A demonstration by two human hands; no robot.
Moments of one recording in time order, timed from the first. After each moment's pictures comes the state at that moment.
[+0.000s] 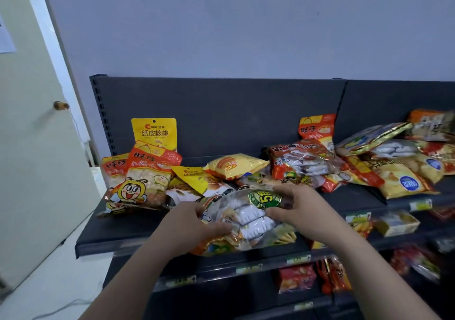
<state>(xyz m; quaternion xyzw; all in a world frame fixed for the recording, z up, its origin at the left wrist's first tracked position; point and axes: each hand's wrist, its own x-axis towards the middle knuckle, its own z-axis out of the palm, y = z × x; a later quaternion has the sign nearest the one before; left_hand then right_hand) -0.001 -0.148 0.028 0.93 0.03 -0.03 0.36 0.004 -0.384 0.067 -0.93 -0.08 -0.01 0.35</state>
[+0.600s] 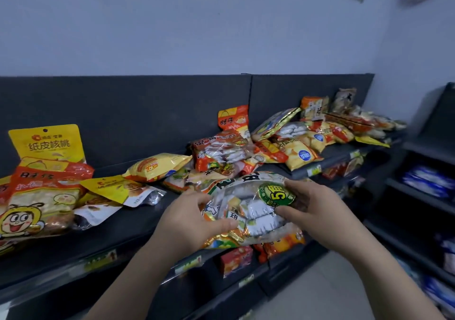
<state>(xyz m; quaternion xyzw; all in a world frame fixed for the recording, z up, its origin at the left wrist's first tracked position) -0.018 -0.268 0.044 0.91 -0.18 -0.03 0.38 -0.109 -0.481 0.087 -0.94 0.07 -0.13 0.29</state>
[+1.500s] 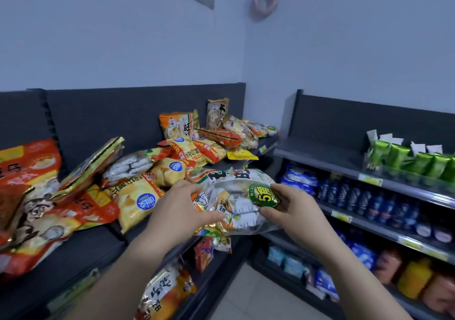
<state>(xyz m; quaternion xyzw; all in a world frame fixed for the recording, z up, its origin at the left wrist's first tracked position) 0.065 -0.750 0.063 0.86 -0.38 -0.02 0.33 -0.099 -0.907 0.078 -0.88 0.28 -0.26 0.28</state>
